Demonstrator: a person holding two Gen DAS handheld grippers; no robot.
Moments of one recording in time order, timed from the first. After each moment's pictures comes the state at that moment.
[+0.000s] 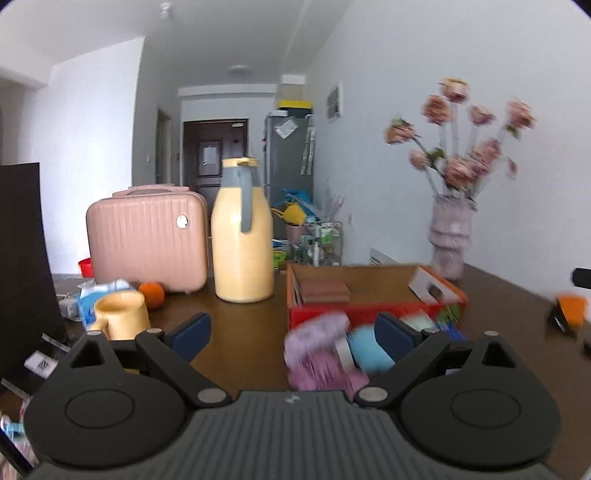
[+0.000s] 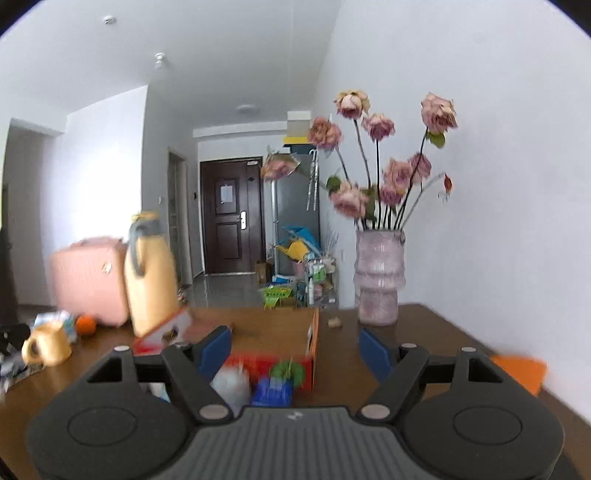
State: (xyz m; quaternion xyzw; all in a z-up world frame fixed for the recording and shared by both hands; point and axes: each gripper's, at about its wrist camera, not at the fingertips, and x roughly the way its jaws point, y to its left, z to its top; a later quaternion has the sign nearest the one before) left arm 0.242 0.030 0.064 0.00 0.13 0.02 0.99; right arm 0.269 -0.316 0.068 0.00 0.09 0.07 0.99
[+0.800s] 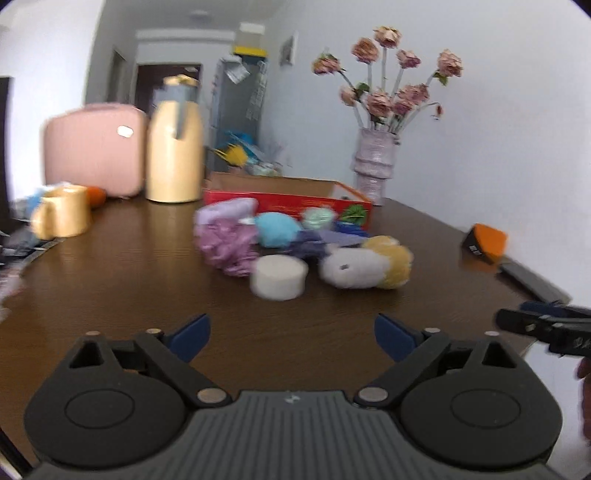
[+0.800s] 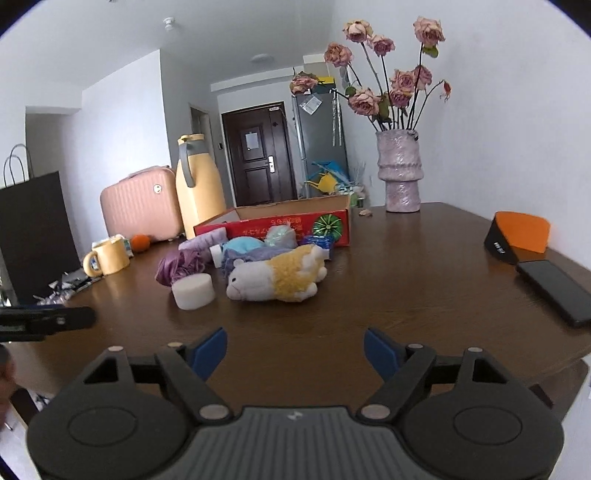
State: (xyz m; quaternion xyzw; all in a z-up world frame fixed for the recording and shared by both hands) left arm 0.144 -0.022 -0.019 -0.03 0.21 -0.09 0.97; right arm 0.150 -0.326 -0.035 0.04 0.19 0.13 0.97
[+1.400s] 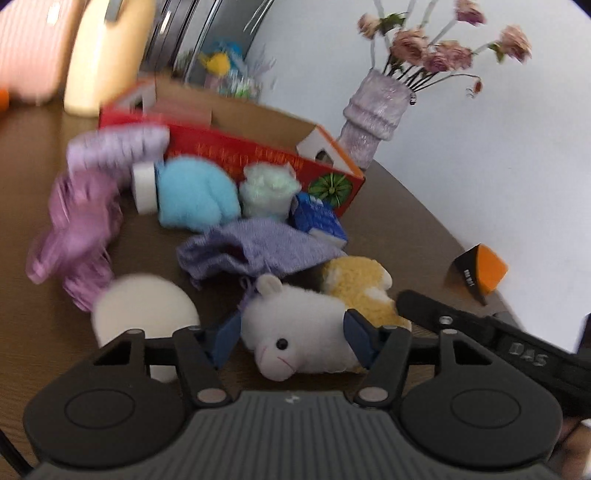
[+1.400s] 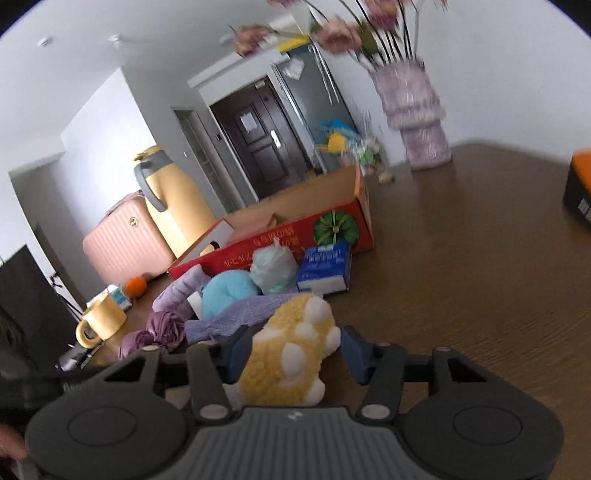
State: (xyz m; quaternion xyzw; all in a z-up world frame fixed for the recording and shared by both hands) left arm 0.349 -0.077 -0.040 -0.16 0.35 -0.14 0.91; right arm 0.353 -0.339 -0.037 0.18 0.27 0.18 0.93
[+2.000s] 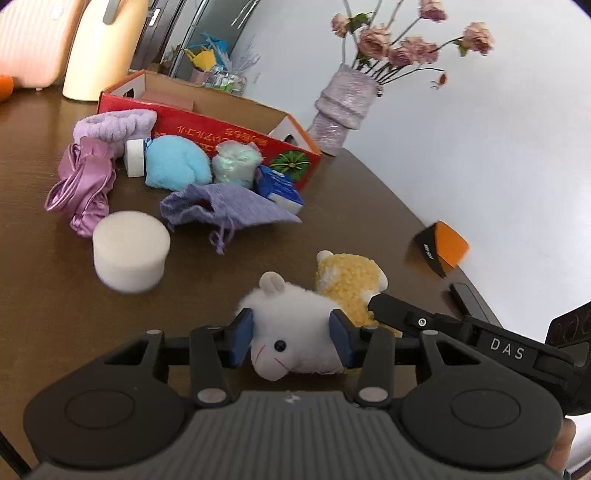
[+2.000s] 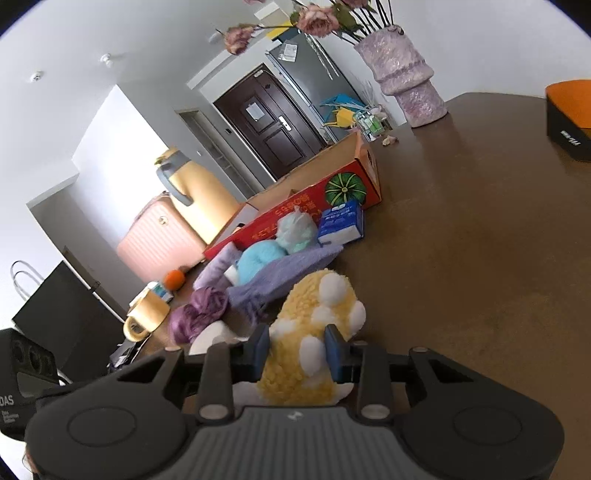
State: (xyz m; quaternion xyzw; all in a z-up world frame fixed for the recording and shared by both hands) left arm 0.277 -0.091 -0.028 -0.17 0.35 -0.17 0.91; right arm 0.288 -0.360 -0.043 0.25 0.29 0.22 0.90
